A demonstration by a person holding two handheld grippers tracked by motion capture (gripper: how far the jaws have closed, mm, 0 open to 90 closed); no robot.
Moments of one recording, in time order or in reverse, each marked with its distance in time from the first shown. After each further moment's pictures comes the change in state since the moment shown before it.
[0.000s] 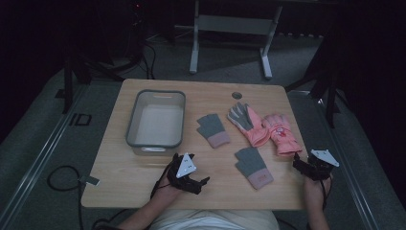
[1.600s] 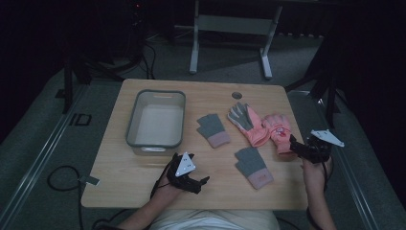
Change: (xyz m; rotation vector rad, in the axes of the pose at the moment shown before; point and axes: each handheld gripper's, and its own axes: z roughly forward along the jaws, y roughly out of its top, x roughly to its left) left arm 0.002 0.000 0.000 0.003 -0.009 -0.011; right arm 0.022 0.082 -0.025 -0.062 0.139 0.010
